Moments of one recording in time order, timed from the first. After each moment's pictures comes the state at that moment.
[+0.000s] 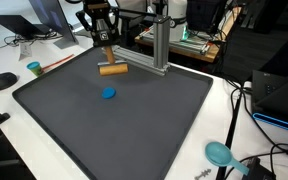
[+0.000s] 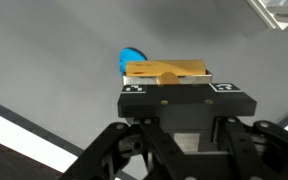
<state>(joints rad) -0.07 0.09 0.01 -2.07 0.07 2.22 -0.77</state>
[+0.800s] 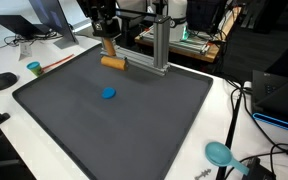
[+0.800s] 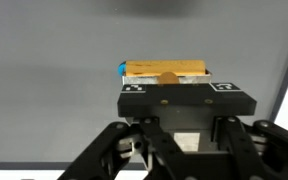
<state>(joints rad) -0.05 0.10 0.01 -1.93 0.05 2.06 -0.12</state>
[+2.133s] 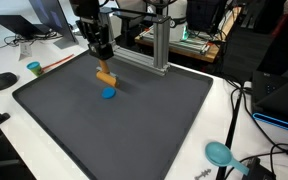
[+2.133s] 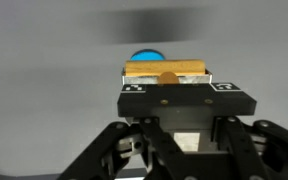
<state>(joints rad) -0.04 0.24 -0.01 -1.93 0.02 2.23 0.01</state>
